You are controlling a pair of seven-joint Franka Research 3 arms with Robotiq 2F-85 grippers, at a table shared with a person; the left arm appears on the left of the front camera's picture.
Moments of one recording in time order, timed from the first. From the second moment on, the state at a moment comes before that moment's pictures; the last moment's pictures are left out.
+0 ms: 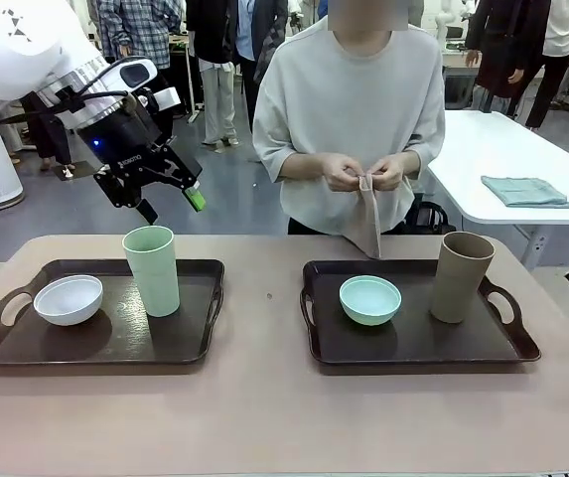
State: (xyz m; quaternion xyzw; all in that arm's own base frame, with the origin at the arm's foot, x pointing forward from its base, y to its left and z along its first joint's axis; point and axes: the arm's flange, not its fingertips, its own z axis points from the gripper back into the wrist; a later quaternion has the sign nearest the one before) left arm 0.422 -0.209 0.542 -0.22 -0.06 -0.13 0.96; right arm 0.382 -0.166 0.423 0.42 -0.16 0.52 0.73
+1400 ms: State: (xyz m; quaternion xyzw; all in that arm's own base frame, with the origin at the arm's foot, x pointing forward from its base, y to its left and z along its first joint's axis) left arm 0.494 -0.428 0.461 -0.11 -0.04 -0.17 0.98; right arm 0.472 -0.140 0.389 0.27 -0.25 0.73 0.57
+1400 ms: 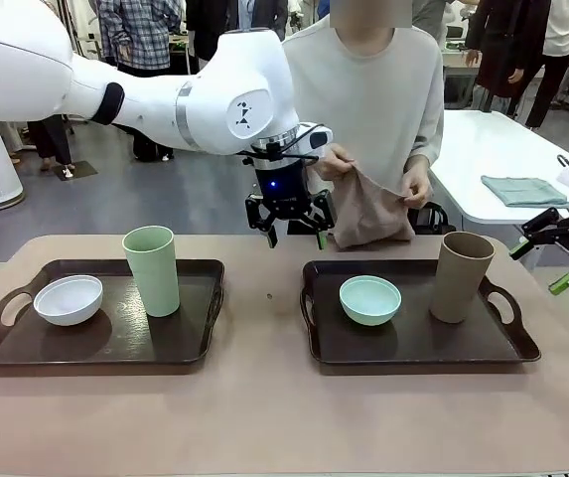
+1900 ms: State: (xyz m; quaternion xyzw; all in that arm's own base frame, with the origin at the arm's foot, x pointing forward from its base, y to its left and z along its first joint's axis) left arm 0.495 -0.440 0.451 -0.11 -0.03 -0.16 0.98; right arm 0.480 -0.136 0.386 0.27 -0.24 0.72 0.59
